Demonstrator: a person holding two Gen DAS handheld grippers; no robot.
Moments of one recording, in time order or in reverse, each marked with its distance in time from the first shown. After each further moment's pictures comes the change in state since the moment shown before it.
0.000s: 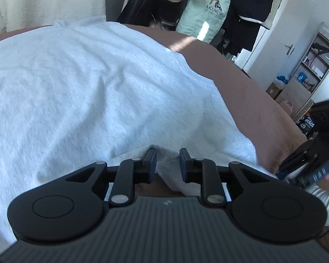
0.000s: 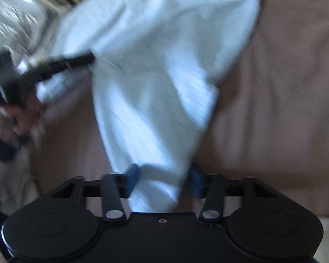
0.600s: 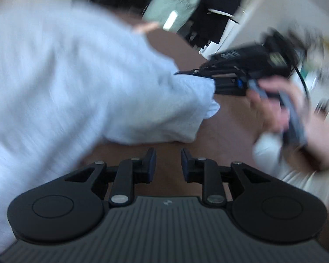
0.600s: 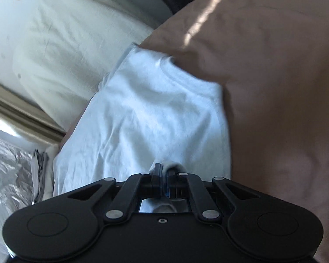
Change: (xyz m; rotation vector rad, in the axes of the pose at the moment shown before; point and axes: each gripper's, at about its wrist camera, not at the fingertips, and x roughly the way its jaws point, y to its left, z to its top) left arm 0.044 -0.003 -0.027 -0.167 0.091 -0.274; right arm -0.022 -0.033 0.073 0.326 -0.527 -0.025
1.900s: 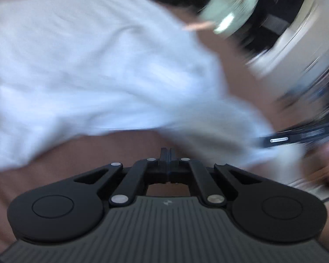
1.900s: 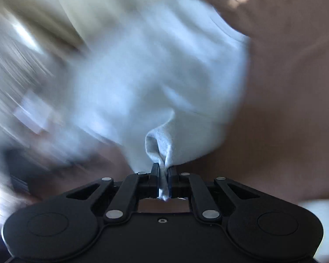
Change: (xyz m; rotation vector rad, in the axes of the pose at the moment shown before) left arm -0.076 -0.062 -0.062 -0.014 0.001 0.411; right arm -0.084 0.034 -0.071 -0.413 0.439 -0.220
